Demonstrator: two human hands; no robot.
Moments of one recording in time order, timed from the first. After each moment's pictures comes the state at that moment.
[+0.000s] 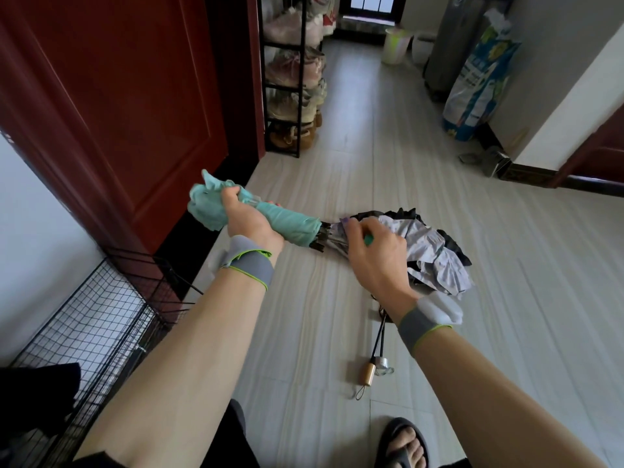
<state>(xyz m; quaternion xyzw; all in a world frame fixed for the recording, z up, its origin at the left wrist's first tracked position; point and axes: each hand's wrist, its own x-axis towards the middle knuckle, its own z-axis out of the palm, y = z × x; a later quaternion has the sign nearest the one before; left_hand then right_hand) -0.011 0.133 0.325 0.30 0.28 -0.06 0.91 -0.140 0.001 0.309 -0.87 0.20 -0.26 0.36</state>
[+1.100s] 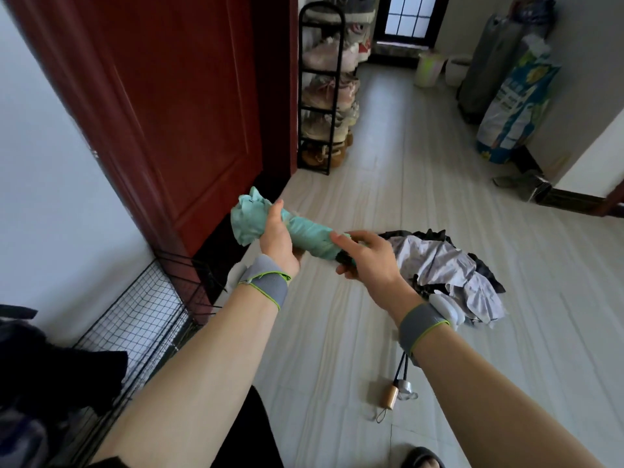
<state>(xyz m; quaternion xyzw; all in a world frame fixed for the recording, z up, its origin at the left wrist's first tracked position) -0.017 0.154 0.317 0.43 0.22 -0.16 0.86 -0.112 0.035 0.327 -0.67 0.24 -0.06 0.69</state>
